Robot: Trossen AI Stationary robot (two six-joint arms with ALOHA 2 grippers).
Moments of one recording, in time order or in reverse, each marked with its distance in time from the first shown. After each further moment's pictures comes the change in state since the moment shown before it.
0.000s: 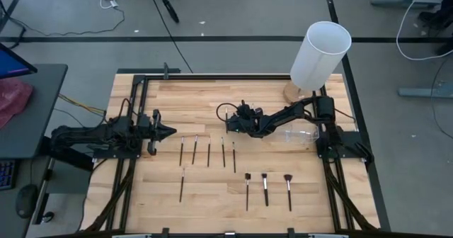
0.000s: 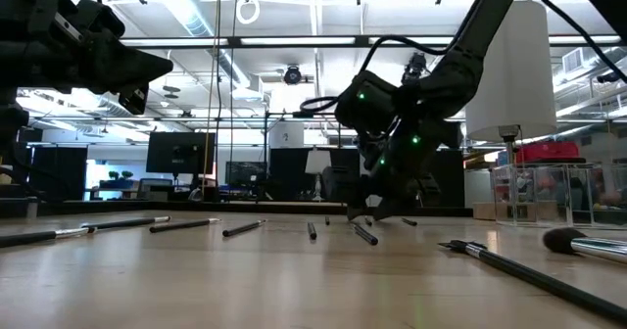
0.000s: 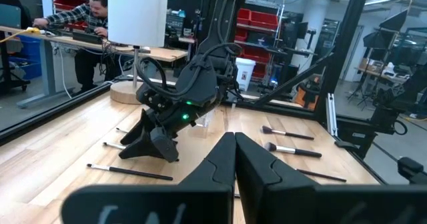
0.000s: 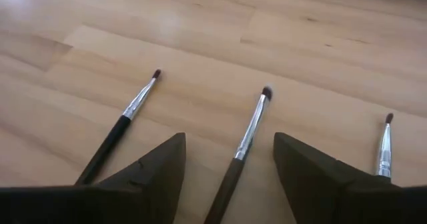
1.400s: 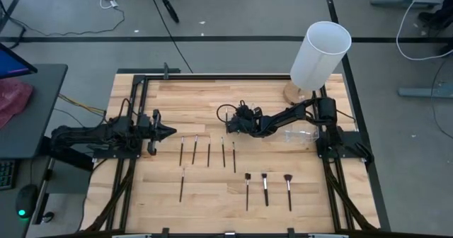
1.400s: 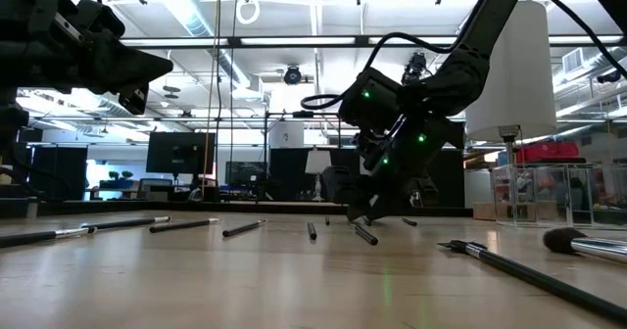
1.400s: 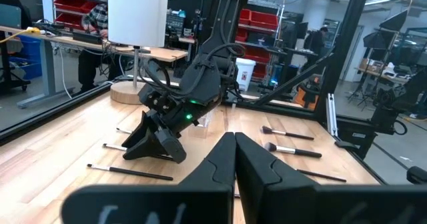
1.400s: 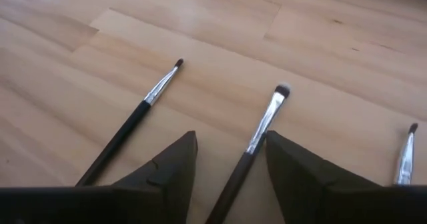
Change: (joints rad) left arm 0.000 0.000 0.000 0.000 0.000 0.000; right arm 0.058 0.005 -0.042 -0.007 -0.083 -0.041
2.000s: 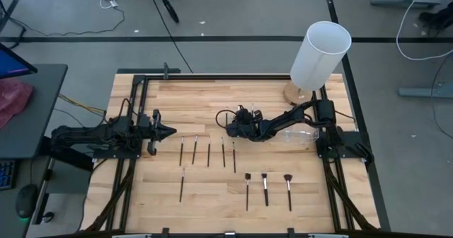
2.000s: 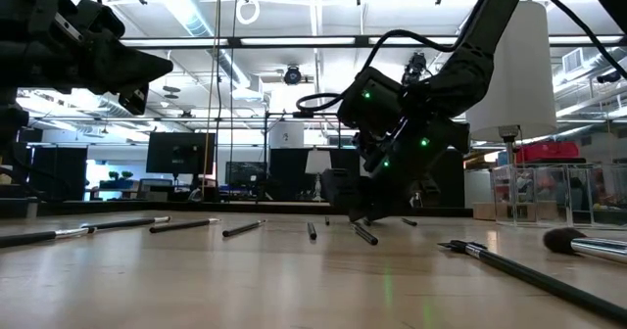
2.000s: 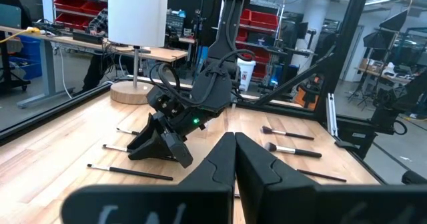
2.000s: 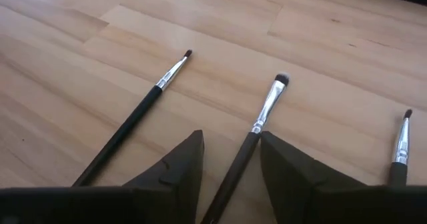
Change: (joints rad) left arm 0.000 0.000 0.000 0.000 0.000 0.000; right arm 0.025 0.037 0.004 0.003 0.069 0.009
